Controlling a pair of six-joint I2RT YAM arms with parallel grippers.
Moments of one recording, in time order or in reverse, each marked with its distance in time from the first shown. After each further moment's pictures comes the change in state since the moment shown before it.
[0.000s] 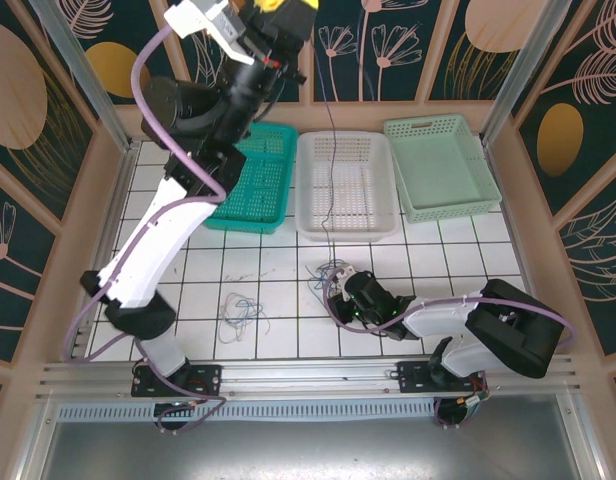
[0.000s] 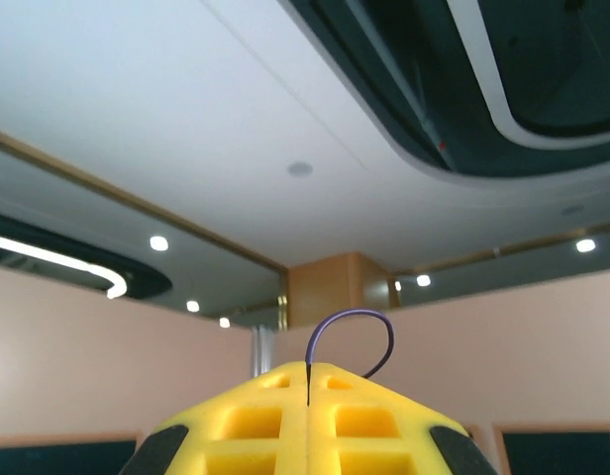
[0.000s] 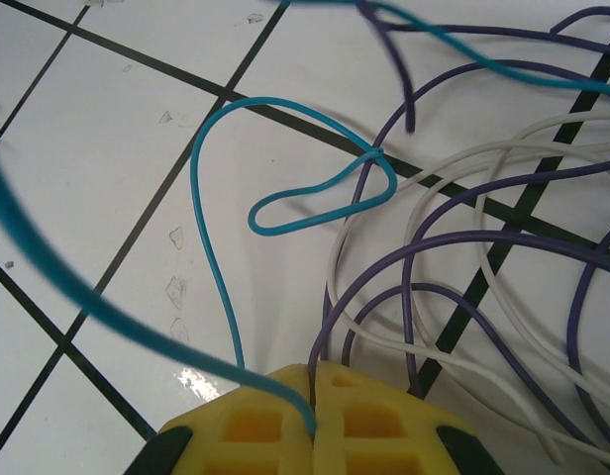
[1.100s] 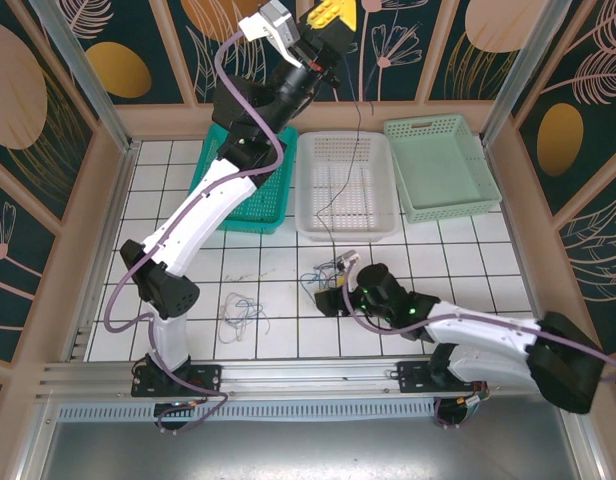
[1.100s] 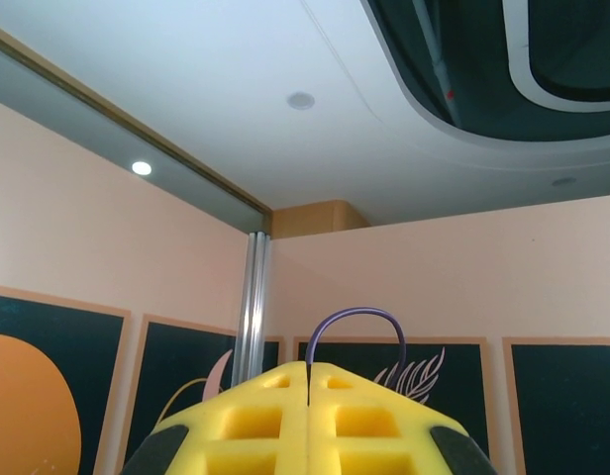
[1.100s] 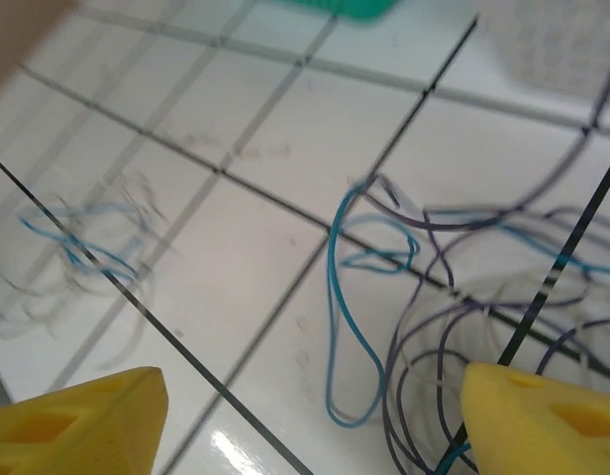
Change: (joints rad) left arm 0.067 0.115 -0.208 0.207 0.074 -0.163; right arm 0.004 -0.379 0.066 -0.224 0.008 0.004
